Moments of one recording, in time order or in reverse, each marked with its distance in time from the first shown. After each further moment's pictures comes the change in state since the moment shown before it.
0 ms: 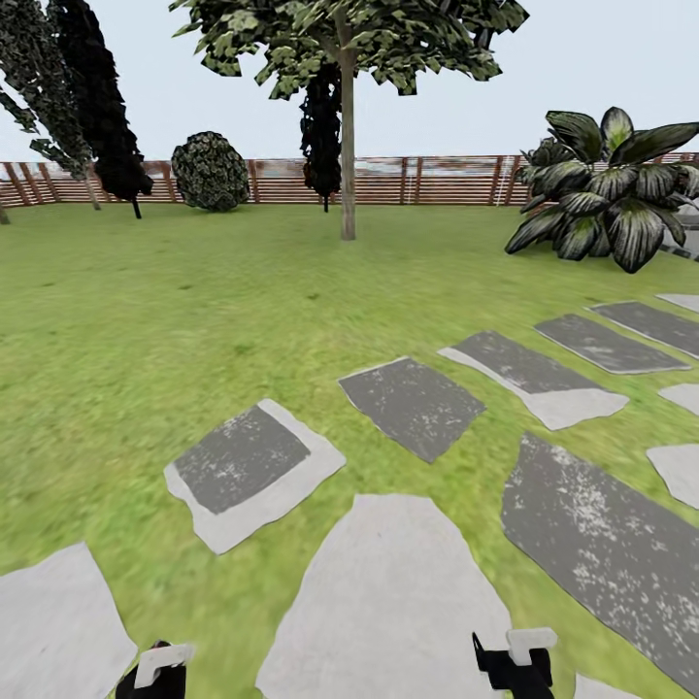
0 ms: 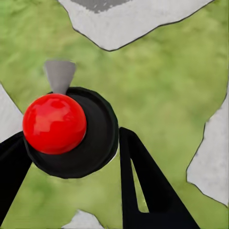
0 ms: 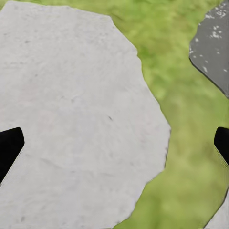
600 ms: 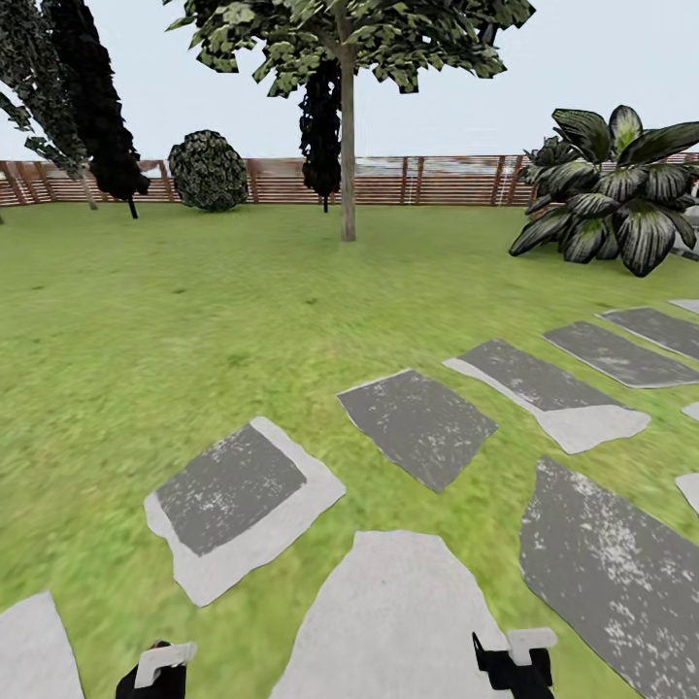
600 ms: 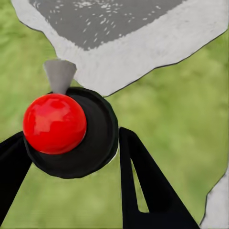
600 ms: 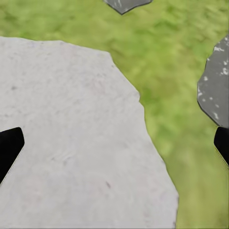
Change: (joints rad) left arm 0.000 0.000 0.000 0.000 0.000 0.000 0.000; right arm 0.000 0.000 0.000 0.000 0.000 0.000 0.000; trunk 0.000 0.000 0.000
